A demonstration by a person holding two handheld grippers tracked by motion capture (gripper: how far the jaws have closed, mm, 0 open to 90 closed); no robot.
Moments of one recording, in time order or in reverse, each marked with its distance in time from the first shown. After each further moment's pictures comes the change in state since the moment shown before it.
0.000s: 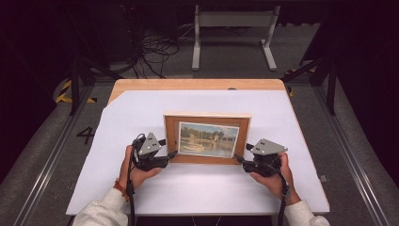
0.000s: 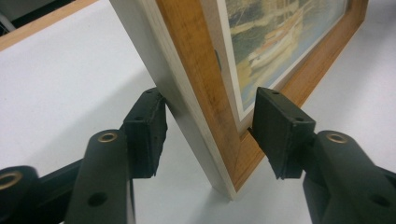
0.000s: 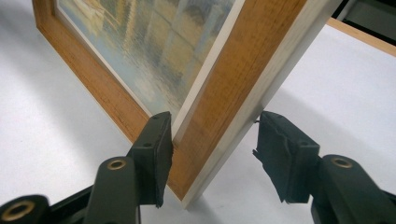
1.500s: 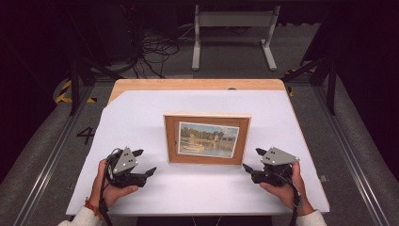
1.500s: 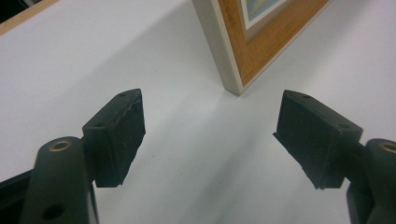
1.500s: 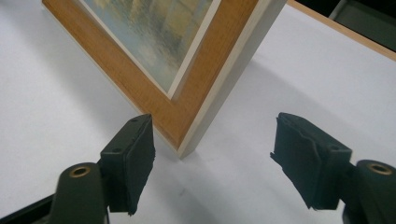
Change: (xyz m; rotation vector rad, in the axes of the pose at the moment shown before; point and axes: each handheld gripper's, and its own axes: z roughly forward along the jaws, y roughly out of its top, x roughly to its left) left arm -0.002 -0.043 -0.062 0.081 0.068 0.019; right arm 0.002 -0.019 -0.029 0.012 -0.025 -0.038
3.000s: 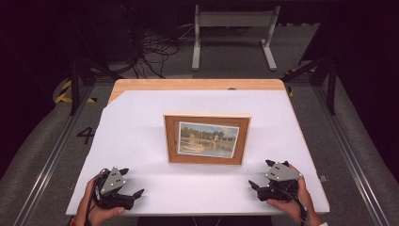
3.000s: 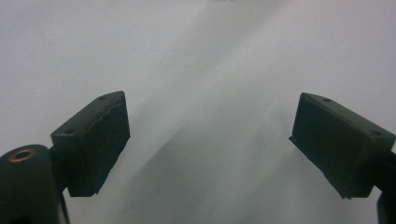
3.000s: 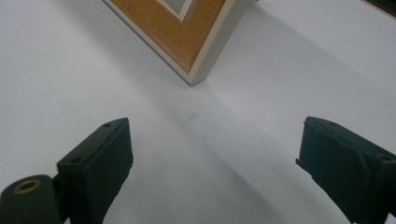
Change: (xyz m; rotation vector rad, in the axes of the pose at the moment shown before) left arm -0.016 -0.054 -0.021 0.091 -0.007 -0.056; right arm 0.011 -0.043 -0.009 0.056 -0.020 -0.042
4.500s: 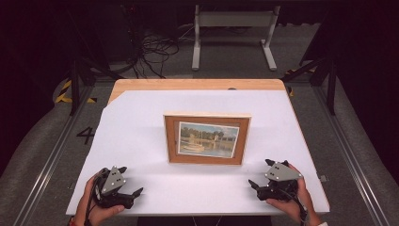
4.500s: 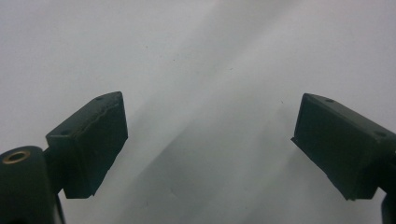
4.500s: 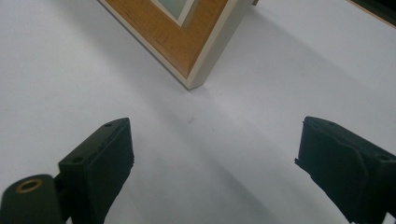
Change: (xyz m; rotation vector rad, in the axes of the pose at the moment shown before) left arm 0.001 0.001 0.000 0.012 0.043 0.003; right arm 0.000 0.002 0.000 -0.008 -0.012 -0.008
